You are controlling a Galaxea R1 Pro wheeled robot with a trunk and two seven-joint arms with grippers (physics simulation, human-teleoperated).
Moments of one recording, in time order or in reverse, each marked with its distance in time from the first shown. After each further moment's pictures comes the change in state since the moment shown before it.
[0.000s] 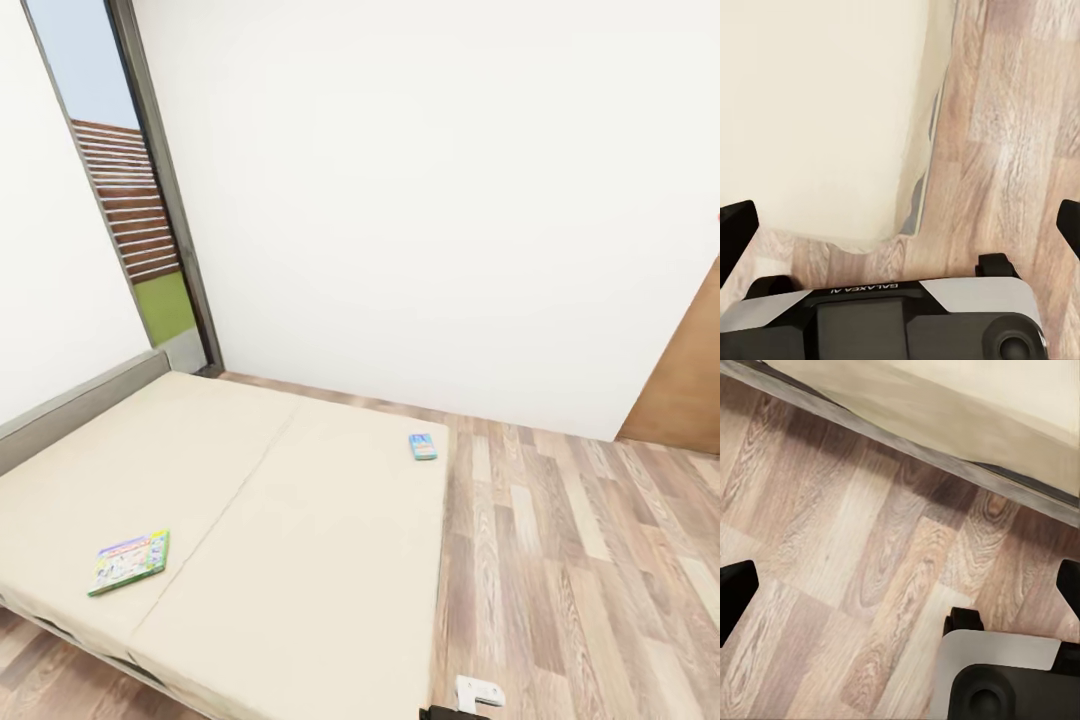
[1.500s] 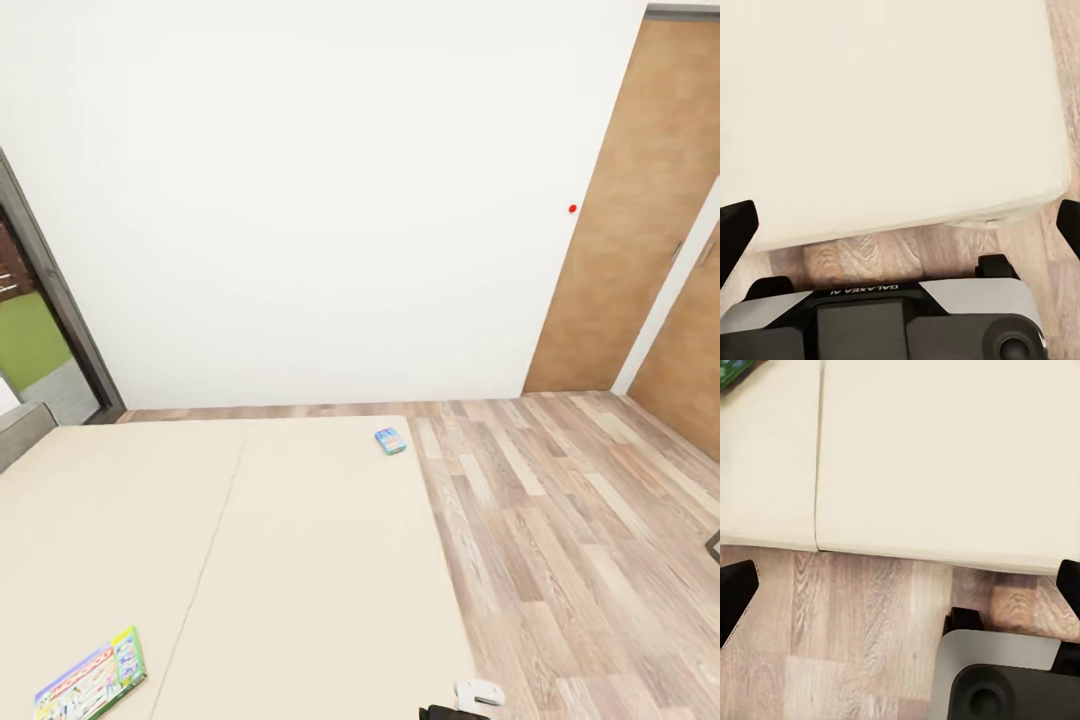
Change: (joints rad) left arm 0.000 0.000 0.000 0.000 0.000 0.000 -0.001; right arm 0.000 0.002 0.000 -0.001 0.002 -0.003 -0.003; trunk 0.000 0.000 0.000
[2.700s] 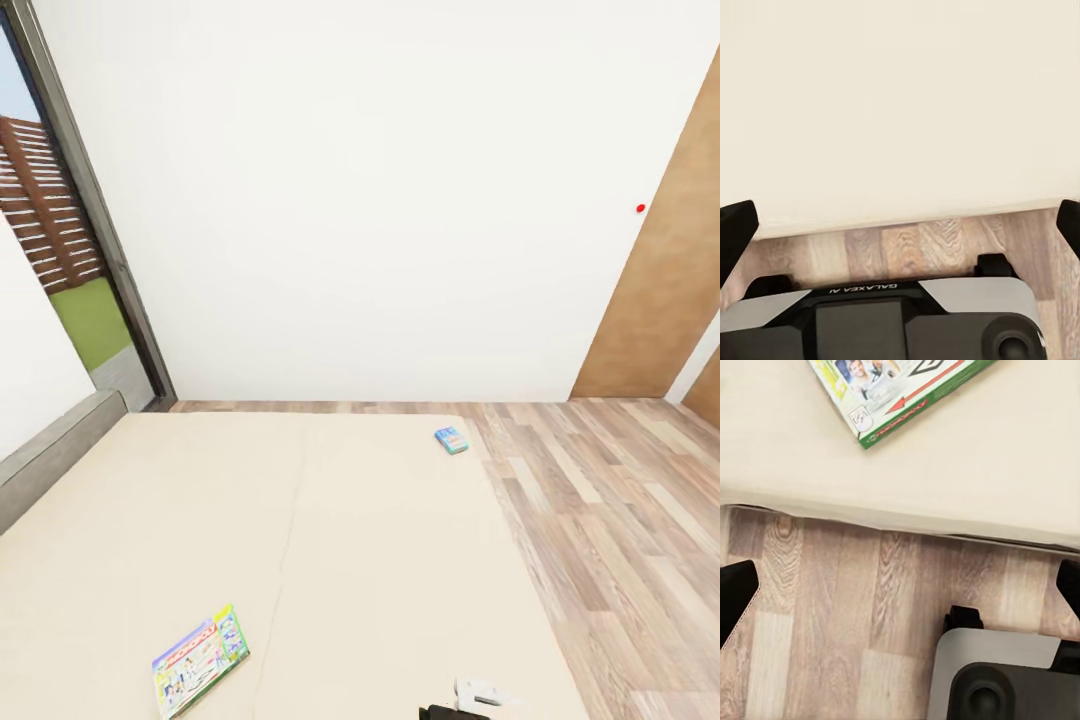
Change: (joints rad) left arm 0.000 -0.001 0.000 0.000 0.000 0.000 0.000; right arm 0.000 0.000 0.000 0.000 0.003 -0.001 0.000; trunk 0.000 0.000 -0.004
